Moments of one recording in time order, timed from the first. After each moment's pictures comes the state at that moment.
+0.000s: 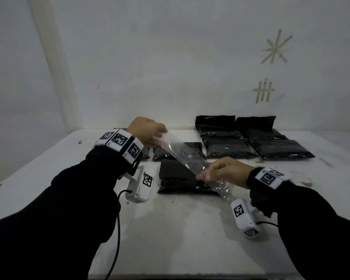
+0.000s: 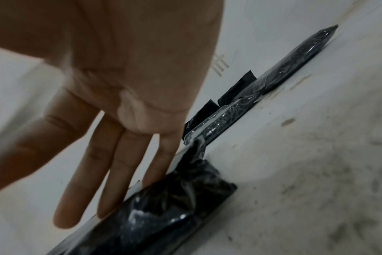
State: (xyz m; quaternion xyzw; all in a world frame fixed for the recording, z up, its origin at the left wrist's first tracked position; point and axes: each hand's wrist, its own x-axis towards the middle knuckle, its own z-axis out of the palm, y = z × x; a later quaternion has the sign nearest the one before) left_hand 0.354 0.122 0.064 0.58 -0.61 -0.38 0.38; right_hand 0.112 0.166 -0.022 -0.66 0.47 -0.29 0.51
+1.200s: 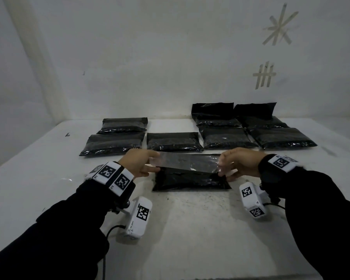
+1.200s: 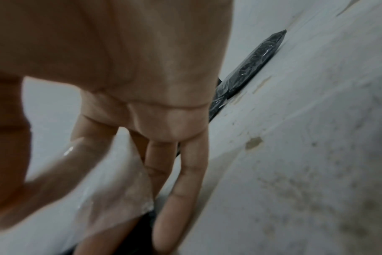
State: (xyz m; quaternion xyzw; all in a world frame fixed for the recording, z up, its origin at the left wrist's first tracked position) left_hand 0.351 0.122 -0.019 0.59 -0.47 -0.56 0.34; right_hand 0.069 0.138 -0.028 -0.55 0.59 -0.26 0.54
